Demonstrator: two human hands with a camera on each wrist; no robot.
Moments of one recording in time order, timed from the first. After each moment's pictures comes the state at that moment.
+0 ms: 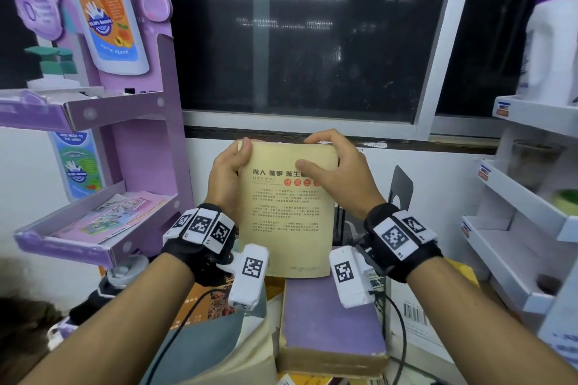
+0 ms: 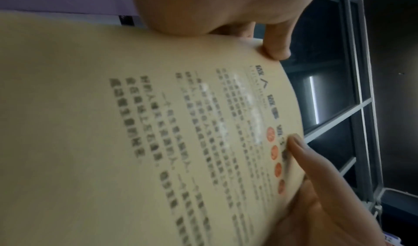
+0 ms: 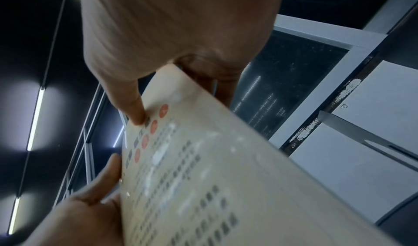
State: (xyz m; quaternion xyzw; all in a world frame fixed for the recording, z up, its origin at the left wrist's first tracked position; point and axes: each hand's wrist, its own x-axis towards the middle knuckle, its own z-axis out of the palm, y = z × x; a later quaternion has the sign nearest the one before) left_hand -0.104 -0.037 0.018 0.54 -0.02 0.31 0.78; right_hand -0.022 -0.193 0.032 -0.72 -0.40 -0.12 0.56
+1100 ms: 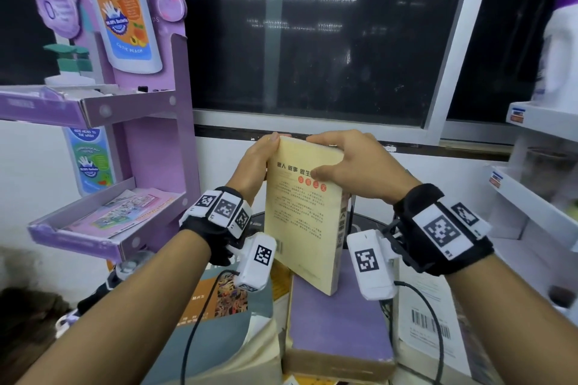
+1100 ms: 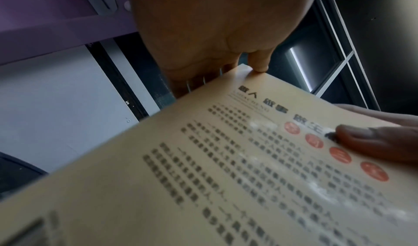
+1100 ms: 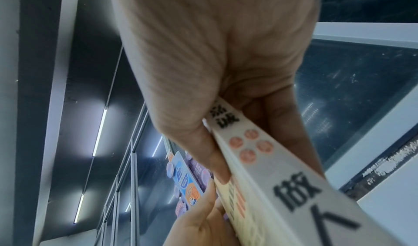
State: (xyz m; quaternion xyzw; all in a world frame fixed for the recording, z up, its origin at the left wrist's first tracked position) left_hand -0.070 -0.023 0.021 0.72 0.01 0.30 0.62; right_hand -0.050 -0.207 0.080 -0.85 -0.40 -0.06 0.33
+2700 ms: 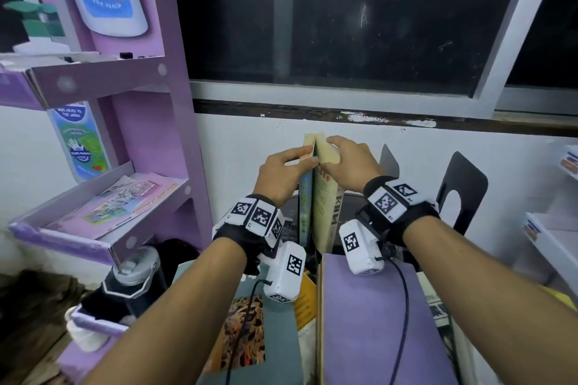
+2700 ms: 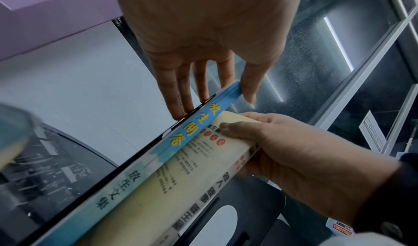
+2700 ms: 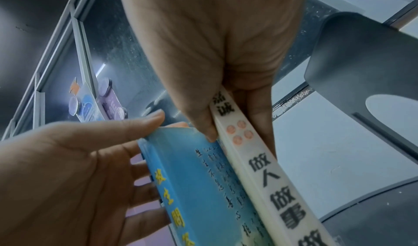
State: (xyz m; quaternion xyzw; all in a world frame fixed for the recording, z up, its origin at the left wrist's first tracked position) left_hand 0.027 0.024 -0.044 0.72 0.09 0.26 0.64; right_hand 0.102 -0.102 -0.008 -0.91 -0.29 -0.05 0.27
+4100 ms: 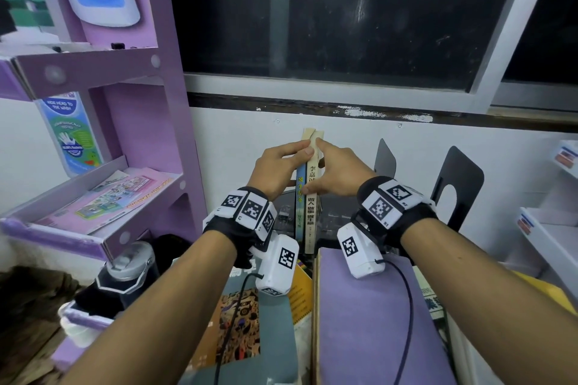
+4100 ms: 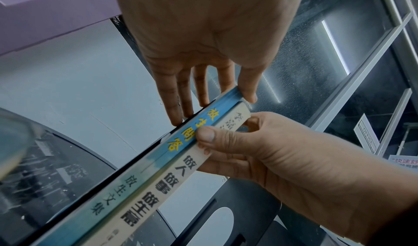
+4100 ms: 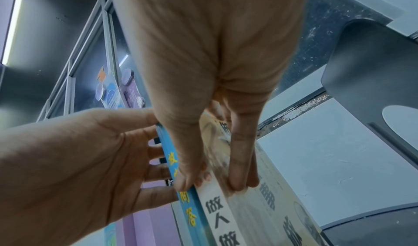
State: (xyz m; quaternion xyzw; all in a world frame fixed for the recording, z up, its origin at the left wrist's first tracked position) left_hand 0.028 0.031 -0.044 0.69 0.06 0.21 0.69; right_hand 0.085 -0.103 -0.011 -0.89 -0.38 0.02 0.25
